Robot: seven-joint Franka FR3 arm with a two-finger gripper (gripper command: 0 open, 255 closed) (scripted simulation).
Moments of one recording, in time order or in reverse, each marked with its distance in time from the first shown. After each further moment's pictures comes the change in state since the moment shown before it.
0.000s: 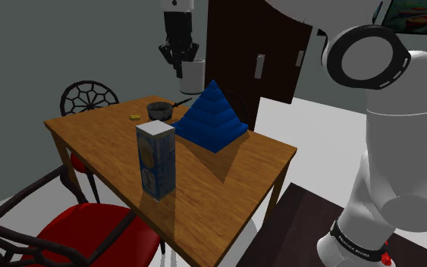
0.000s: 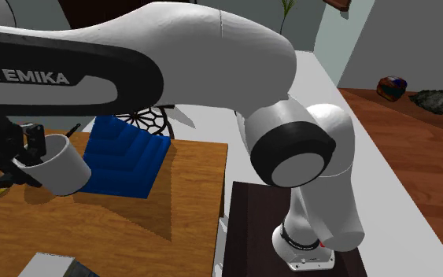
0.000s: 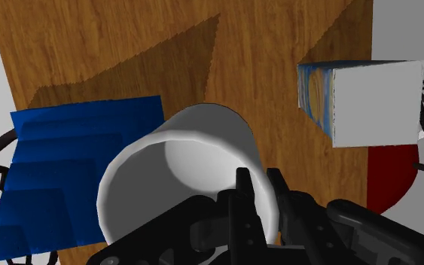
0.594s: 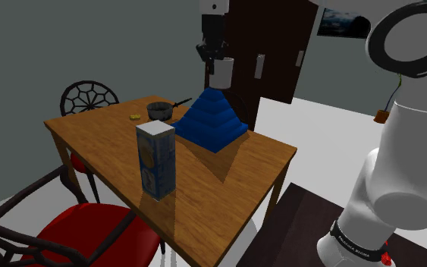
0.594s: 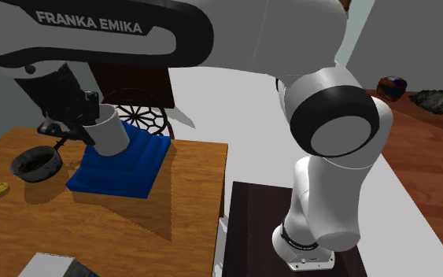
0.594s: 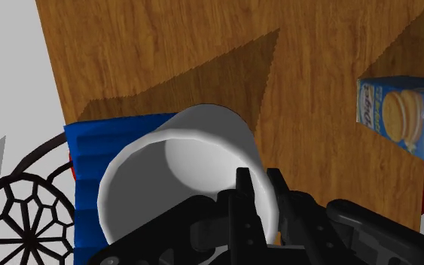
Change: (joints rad) arm -0.120 -0.245 -0.072 -0.336 0.018 0.103 -0.178
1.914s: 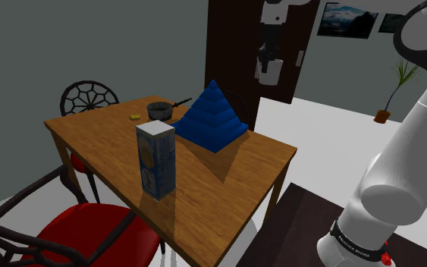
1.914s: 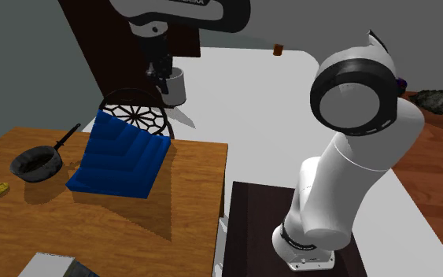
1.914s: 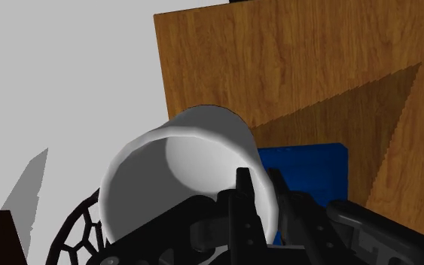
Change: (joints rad) arm -0.225 -0.179 -0.237 -0.239 -0.021 0.094 -0.458
